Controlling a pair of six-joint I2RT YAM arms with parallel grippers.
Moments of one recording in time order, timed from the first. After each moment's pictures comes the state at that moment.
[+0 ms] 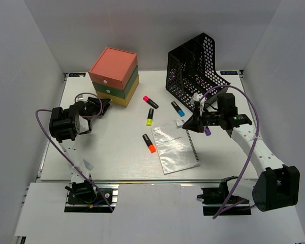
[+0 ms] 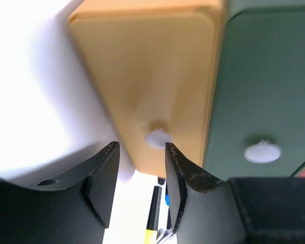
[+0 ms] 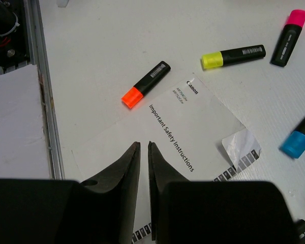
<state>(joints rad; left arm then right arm) 0.17 2.22 0.94 1.03 0.57 -1.26 0.23 1.20 0.92 -0.46 -1.01 -0.51</state>
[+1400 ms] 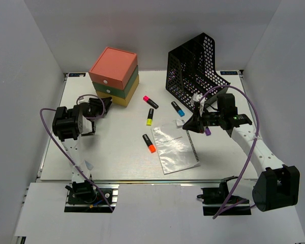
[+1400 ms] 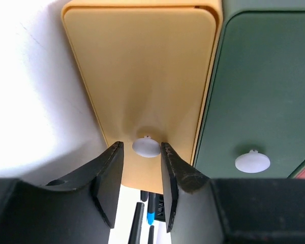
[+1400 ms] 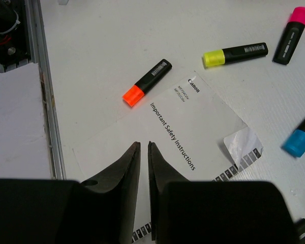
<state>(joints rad) 0.12 2.23 0.89 1.15 0.43 -1.39 0.23 1.20 0.92 -0.48 -1.01 -0.52</state>
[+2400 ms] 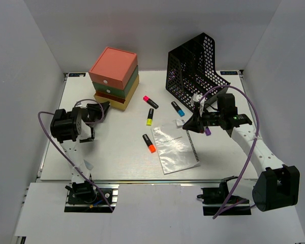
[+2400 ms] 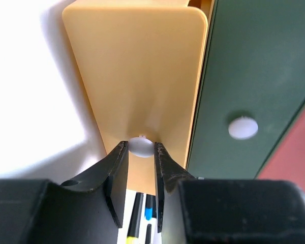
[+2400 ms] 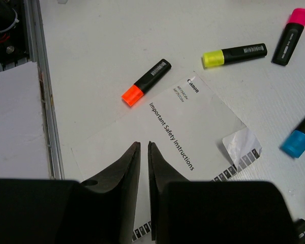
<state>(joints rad) 0.13 2.20 0.76 1.28 0.41 -1.42 0.23 1.20 0.92 -0.48 -1.01 -0.53</state>
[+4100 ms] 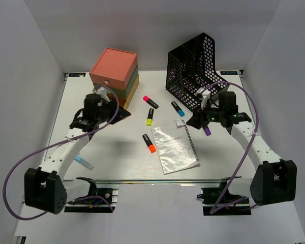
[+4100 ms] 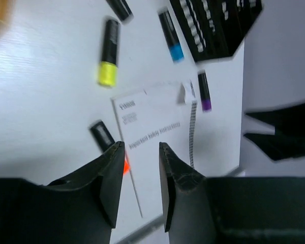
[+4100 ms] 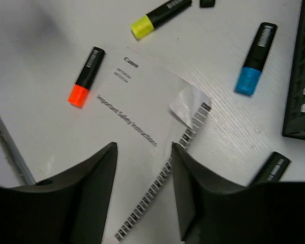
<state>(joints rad) -0.21 1.18 0.86 -0.22 0.37 -0.74 0.19 1.24 0.92 -0.39 -0.75 -0.31</state>
